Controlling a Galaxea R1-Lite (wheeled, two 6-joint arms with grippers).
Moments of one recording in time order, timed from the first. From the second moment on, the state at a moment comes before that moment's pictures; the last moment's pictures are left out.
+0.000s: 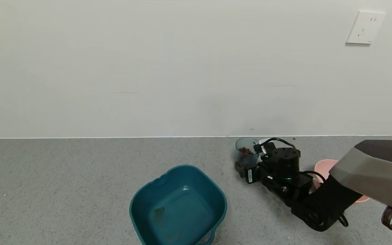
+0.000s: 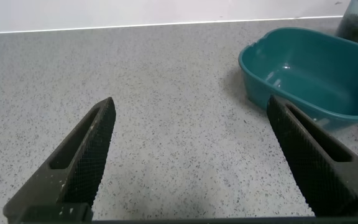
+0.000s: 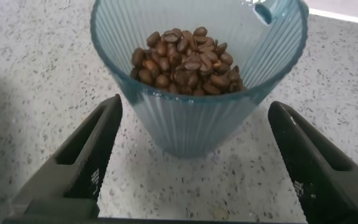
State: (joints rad) left arm 0.00 0.00 0.00 0.00 0.00 0.00; right arm 0.49 2.27 -0.88 -1.11 -0.20 0.05
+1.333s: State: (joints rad) left arm 0.00 0.00 0.00 0.00 0.00 0.00; right arm 0.51 2.41 -0.99 -1.30 -0.27 0.05
